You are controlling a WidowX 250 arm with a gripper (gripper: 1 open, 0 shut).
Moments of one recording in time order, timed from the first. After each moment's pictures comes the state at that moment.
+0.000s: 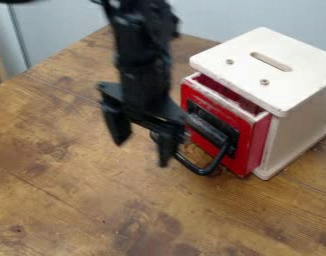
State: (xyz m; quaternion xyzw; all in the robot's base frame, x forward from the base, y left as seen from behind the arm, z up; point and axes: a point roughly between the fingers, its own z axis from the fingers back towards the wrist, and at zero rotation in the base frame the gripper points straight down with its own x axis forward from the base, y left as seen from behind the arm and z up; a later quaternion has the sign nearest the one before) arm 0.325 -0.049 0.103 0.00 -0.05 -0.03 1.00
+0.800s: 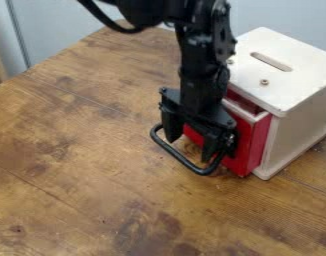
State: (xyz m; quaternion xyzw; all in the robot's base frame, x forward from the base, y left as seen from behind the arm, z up) arm 0.394 -0.064 0.068 0.00 -0.05 -0.09 0.99
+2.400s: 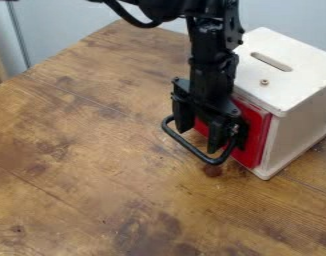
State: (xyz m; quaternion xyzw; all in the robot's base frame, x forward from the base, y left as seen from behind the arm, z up) arm 0.416 -0.058 0.069 -0.01 -0.03 -0.16 0.99
